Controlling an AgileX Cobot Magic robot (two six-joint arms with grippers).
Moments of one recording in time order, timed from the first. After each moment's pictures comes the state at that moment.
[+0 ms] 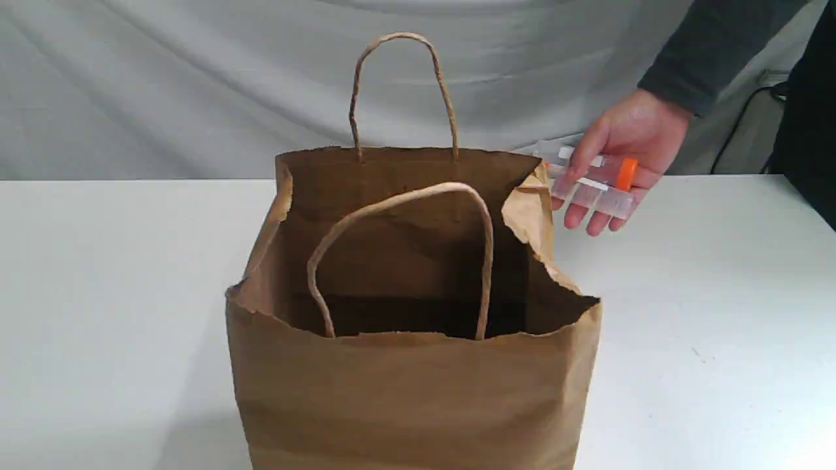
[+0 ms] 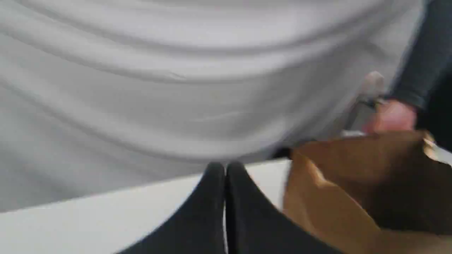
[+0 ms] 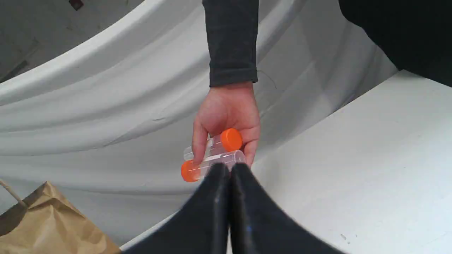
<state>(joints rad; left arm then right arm) 0.03 0.43 -0.69 -0.74 0.66 0.73 -0.06 0.00 0.00 0.70 0.07 -0.08</state>
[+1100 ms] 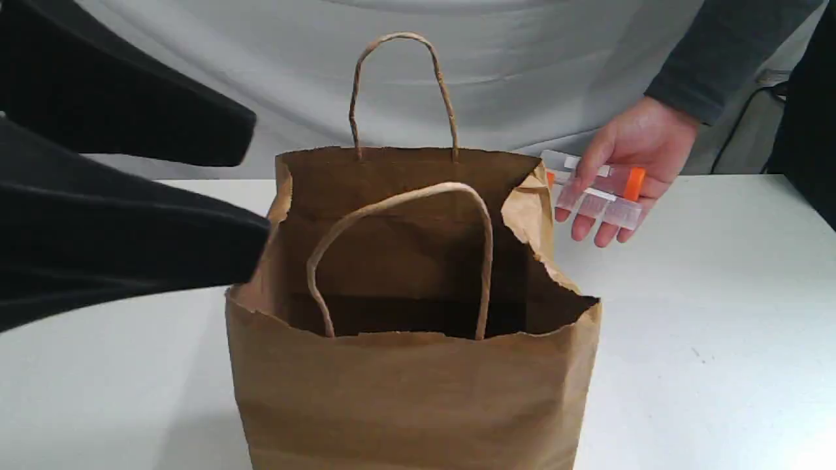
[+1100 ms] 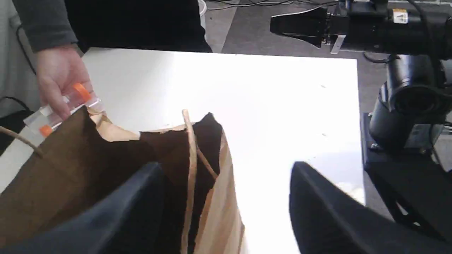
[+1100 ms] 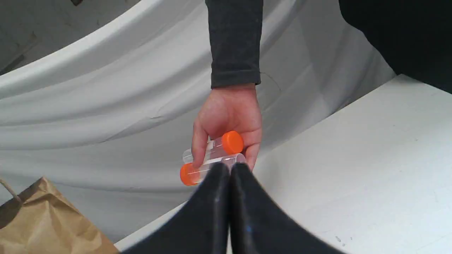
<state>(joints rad) -0.54 1.04 -1.14 -0.81 0.96 1.06 -0.06 0.00 0.00 0.70 0.07 -0.10</state>
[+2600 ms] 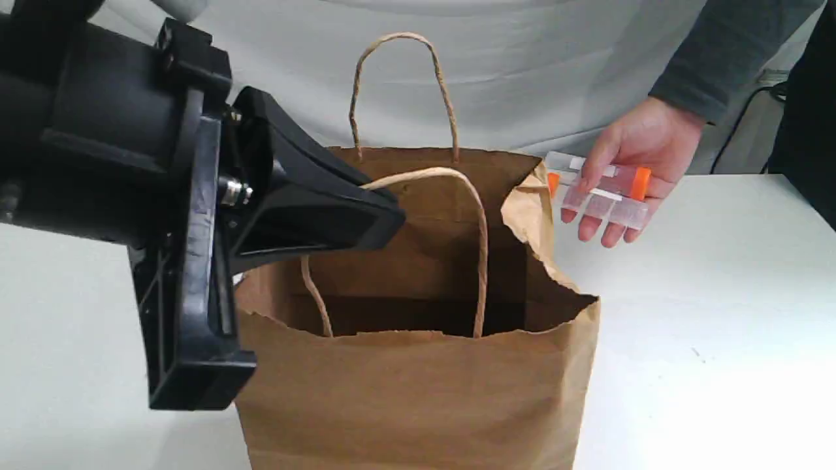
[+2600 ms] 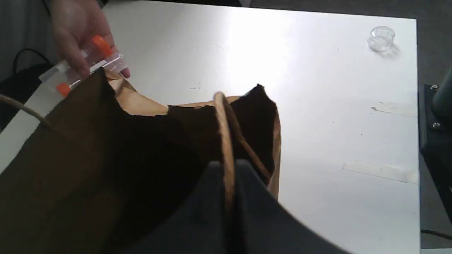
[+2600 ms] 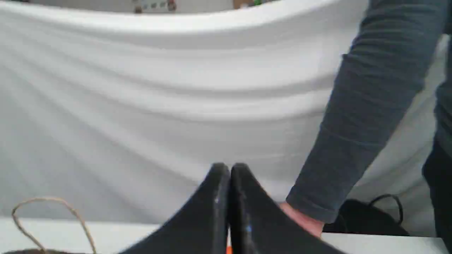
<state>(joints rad) -0.65 1.20 -1.14 -0.65 0.79 0.93 -0.06 0.64 -0.97 0.55 0.53 -0.38</state>
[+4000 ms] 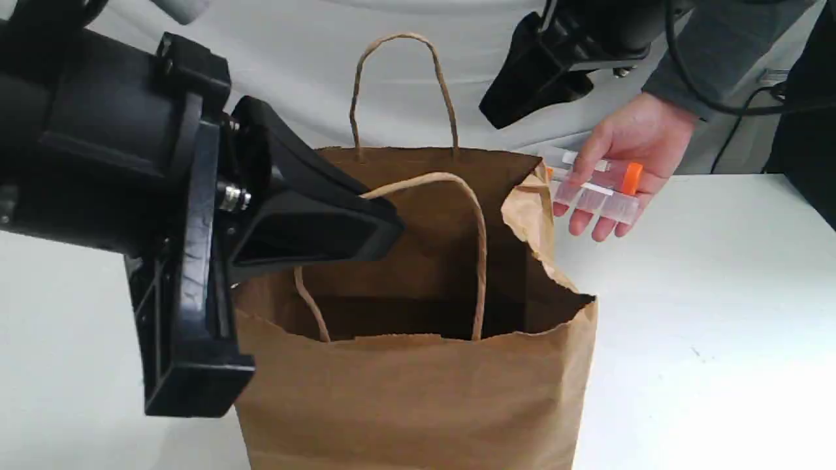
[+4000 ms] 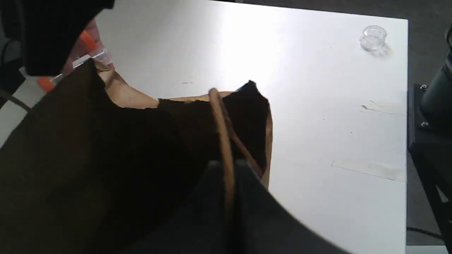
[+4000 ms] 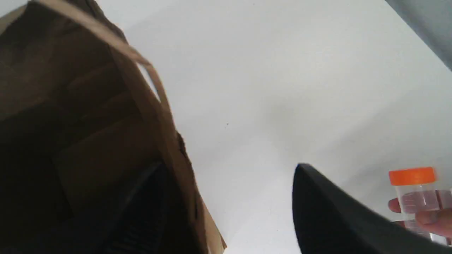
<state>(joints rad) -0.65 1.20 -1.14 -0.65 0.81 0.90 0.31 1.77 -1.83 0.40 1.22 -0.69</state>
